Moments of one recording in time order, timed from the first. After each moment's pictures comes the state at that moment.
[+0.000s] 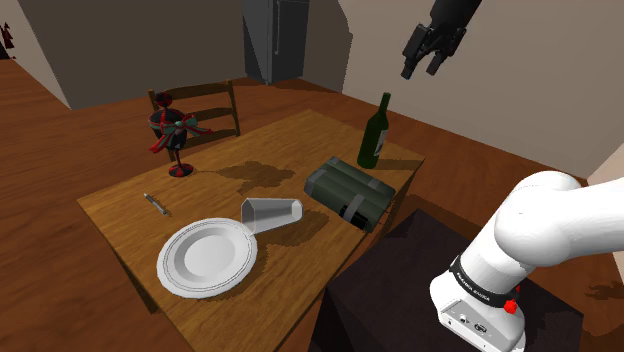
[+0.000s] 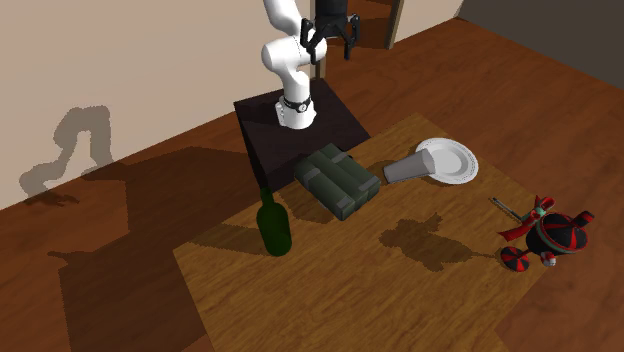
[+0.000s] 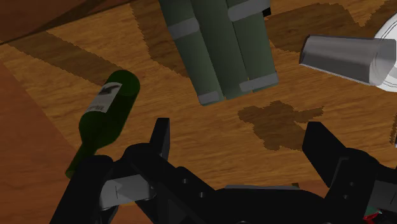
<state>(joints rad) 0.00 -0.83 -0.03 -2.30 -0.08 1.67 0.11</state>
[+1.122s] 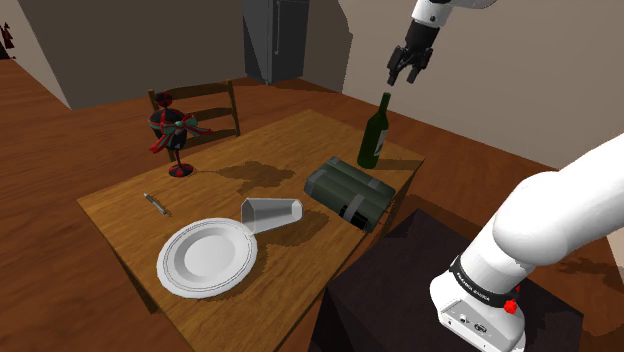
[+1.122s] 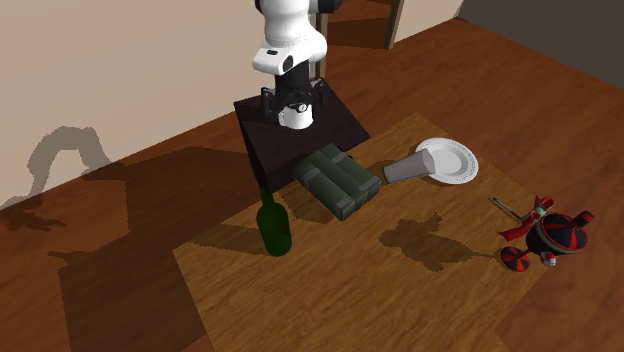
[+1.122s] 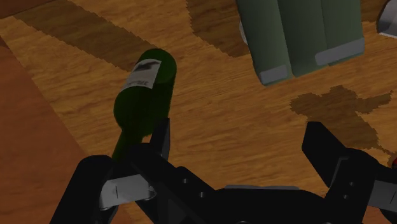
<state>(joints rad) -0.03 -0.37 -0.31 -2.10 -0.09 1.87 -0.17</state>
